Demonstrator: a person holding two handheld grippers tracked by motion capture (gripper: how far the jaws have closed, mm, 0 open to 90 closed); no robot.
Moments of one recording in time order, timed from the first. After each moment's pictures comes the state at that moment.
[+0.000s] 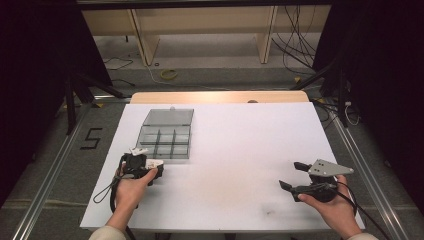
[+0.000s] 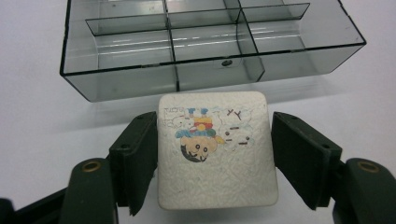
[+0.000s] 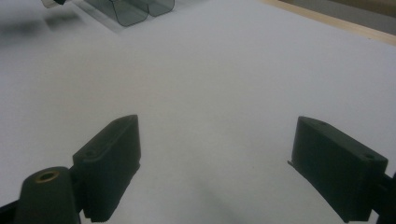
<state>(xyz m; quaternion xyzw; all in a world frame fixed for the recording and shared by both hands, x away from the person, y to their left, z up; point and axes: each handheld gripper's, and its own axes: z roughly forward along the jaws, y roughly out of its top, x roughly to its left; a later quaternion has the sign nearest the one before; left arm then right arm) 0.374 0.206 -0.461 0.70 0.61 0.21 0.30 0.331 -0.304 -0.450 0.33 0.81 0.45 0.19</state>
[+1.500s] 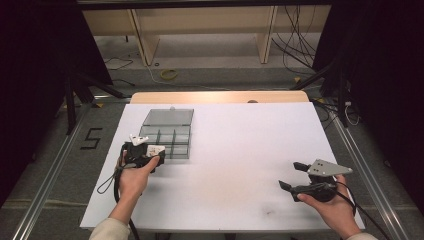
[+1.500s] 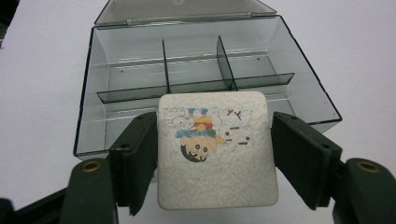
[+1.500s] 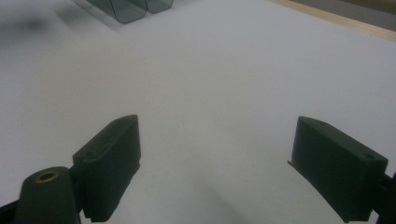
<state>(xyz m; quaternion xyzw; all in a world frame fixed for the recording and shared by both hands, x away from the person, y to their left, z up) 0.396 0.199 -0.440 0.69 0.60 0.25 0.34 0.332 -0.304 -0.452 0.33 0.81 0.45 0.19</state>
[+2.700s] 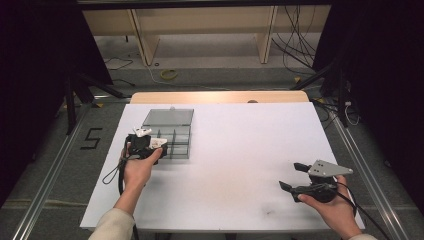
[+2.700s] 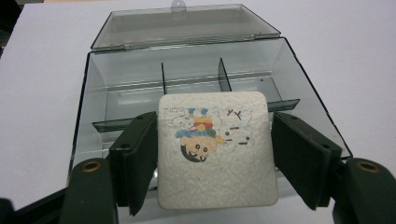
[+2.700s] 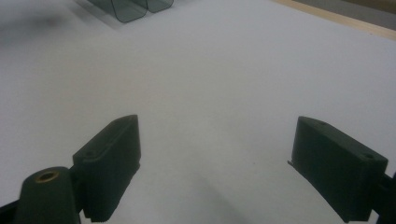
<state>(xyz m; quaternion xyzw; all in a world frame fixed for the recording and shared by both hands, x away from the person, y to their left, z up) 0.419 0.193 -0.436 0.68 0.59 0.25 0.34 0.331 -0.305 -0.453 0.33 0.81 0.45 0.19</state>
